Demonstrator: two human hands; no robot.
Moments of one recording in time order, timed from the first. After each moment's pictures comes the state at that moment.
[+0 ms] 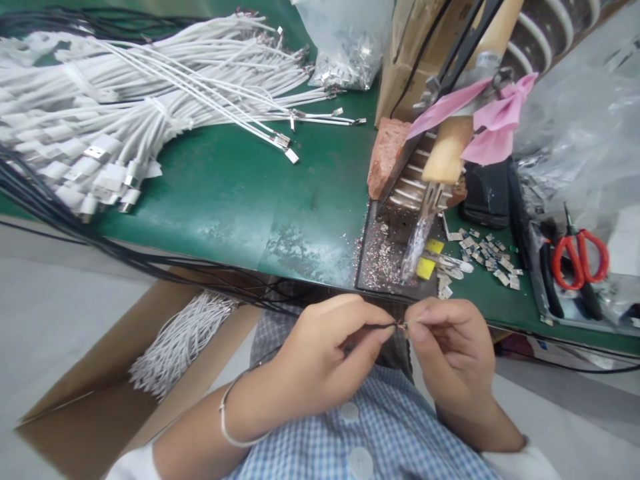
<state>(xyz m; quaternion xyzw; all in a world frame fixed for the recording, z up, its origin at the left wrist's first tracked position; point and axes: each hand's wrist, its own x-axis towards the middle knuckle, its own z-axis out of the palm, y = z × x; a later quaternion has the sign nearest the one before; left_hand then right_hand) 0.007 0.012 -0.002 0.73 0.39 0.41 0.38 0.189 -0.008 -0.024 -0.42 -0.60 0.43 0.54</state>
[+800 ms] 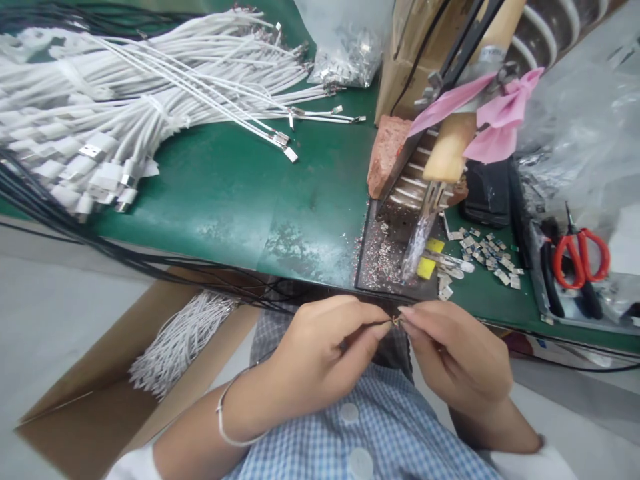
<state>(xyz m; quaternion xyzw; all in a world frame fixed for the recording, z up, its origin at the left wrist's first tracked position) 0.003 0.014 0.000 0.74 0.40 0.40 0.35 0.207 0.003 -0.014 -0.40 -0.82 0.13 0.39</state>
